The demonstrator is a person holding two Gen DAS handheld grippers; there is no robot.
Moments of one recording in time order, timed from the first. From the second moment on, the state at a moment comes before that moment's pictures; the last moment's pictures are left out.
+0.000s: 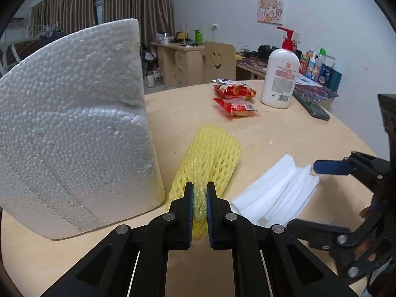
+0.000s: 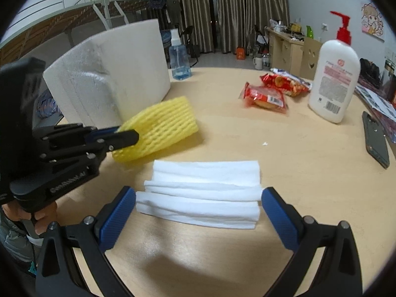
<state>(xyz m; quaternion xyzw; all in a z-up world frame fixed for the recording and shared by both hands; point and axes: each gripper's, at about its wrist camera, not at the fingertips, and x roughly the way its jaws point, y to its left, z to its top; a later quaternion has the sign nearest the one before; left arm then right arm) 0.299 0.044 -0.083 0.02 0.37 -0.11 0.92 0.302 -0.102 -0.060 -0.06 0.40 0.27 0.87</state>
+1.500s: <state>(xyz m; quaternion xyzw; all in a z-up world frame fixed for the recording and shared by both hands) 0.290 0.059 -0.072 0.01 0.35 -0.11 0.93 0.312 -0.061 -0.076 -0.18 0.42 0.32 0.83</state>
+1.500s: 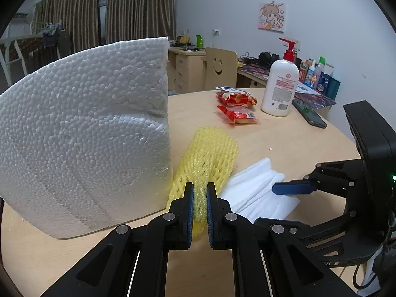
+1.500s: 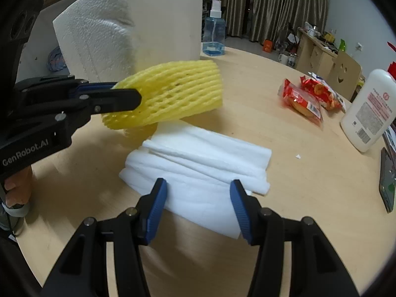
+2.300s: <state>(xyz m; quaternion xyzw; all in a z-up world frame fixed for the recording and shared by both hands) 0.272 0.066 -0.049 0.00 0.32 -0.11 0.94 0.266 -0.144 -0.044 0.02 0.38 0.32 0.87</state>
